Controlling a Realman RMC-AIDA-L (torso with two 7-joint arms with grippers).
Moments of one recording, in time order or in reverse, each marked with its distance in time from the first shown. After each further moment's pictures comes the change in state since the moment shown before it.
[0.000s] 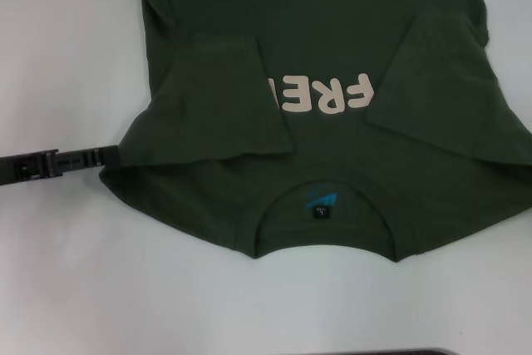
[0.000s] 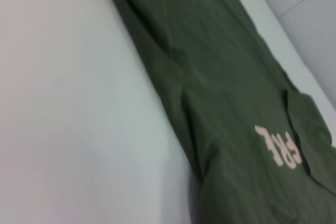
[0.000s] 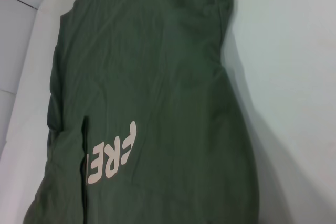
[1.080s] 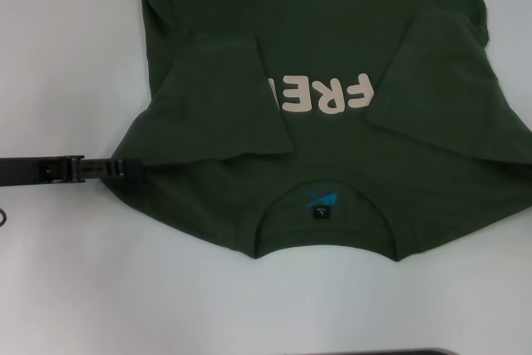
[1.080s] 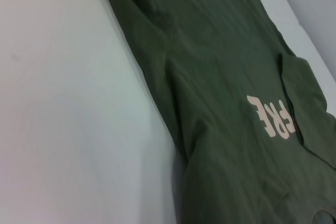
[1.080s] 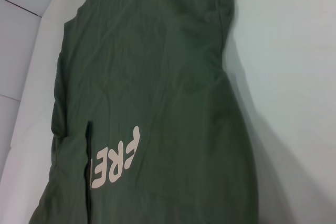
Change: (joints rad) left arm -0.074 0.007 0.031 -0.039 0.088 0.001 -0.042; right arm -0.003 0.000 0.021 0.002 0.000 -0.009 -0.006
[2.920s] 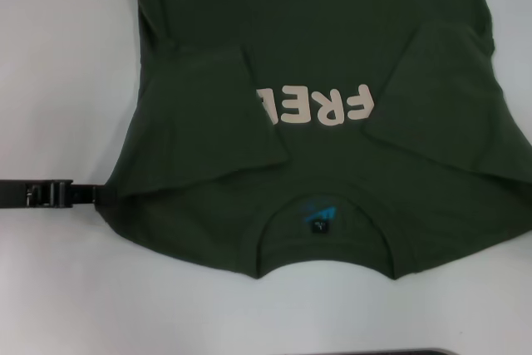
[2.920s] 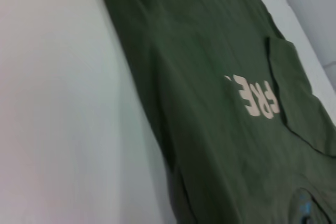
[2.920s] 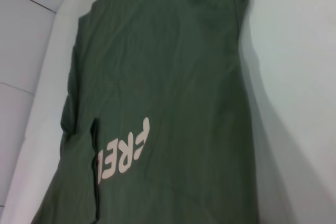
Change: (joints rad) left arm 0.022 0.026 0.007 -0.003 0.024 0.101 -0.001; right arm -0.060 0.027 0.043 0.002 0.000 -0.056 -0.094
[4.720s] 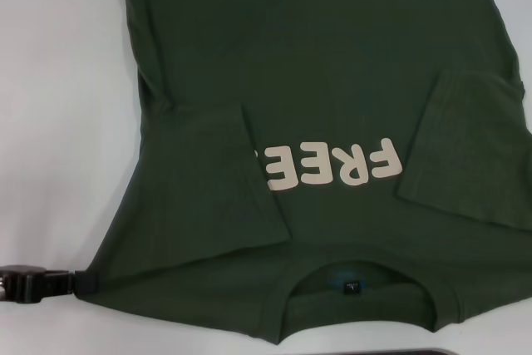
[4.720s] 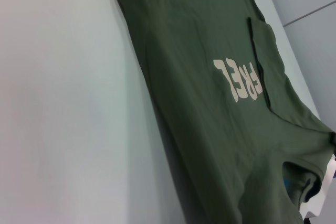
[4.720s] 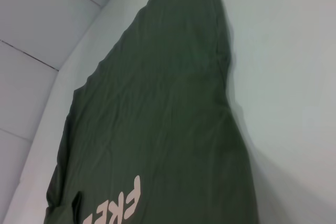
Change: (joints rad) left arm 0.135 0.008 -0.057 0.004 0.078 0.186 0.113; right arm -0.180 0.024 0.227 0.003 -0.016 -0.115 -0.226
